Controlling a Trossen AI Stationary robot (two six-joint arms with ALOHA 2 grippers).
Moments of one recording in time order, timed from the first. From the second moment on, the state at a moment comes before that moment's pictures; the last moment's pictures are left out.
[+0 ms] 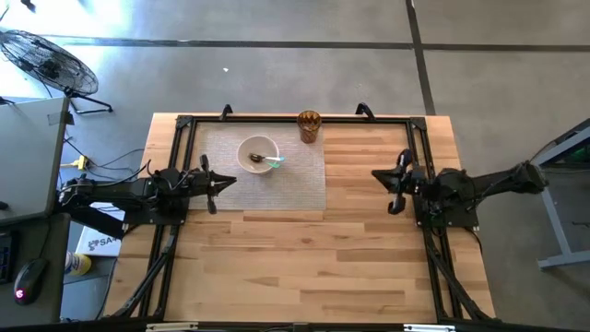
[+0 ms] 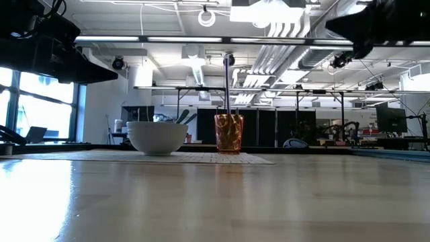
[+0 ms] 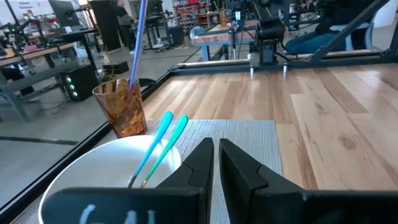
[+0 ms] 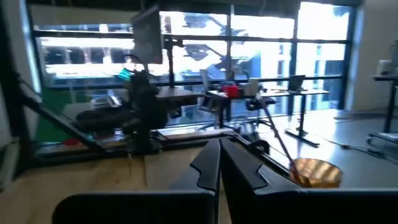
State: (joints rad) left arm 0.02 0.13 0.01 0.04 -0.24 0.12; right arm 0.17 0.32 0.15 0.36 0.42 -0.04
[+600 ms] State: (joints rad) left arm 0.02 0.13 0.01 0.05 -0.24 0.12; right arm 0.17 0.24 0.01 0.44 0.26 -0.09
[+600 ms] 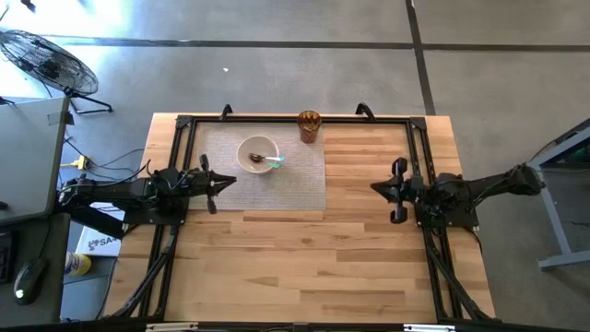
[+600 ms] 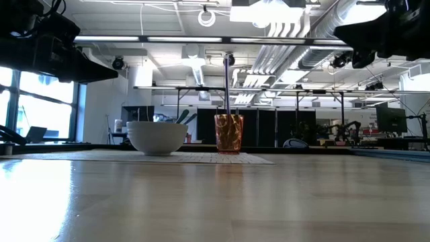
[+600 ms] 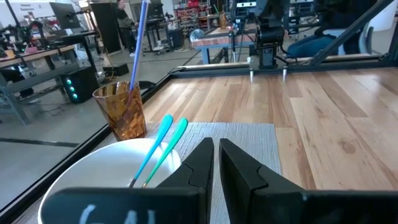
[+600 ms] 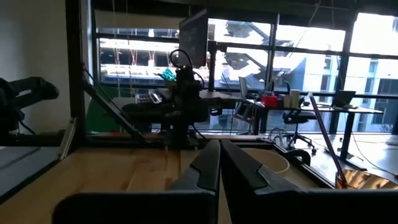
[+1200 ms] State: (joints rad) left arm 0.02 0.13 0.01 0.05 -0.24 0.02; right arm 0.03 0.17 0.01 0.17 0.21 0.00
